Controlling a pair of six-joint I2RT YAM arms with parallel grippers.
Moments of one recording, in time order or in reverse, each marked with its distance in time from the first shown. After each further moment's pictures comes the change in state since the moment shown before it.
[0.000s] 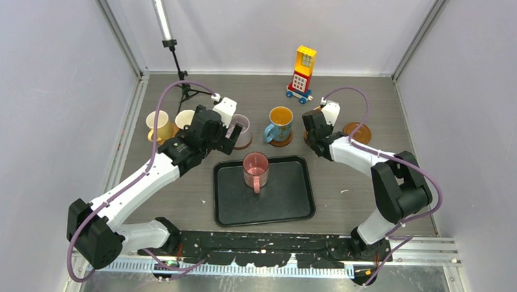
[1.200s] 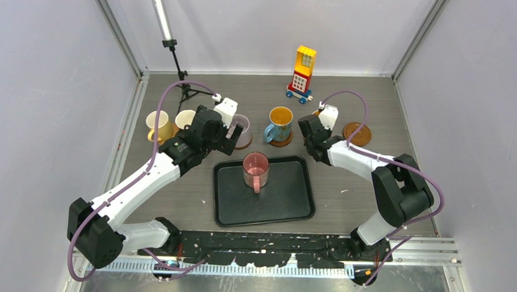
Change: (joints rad) left arm 0.000 0.006 0.000 0.000 0.018 0.000; right arm 0.050 -0.026 -0.035 -0.022 0.053 0.054
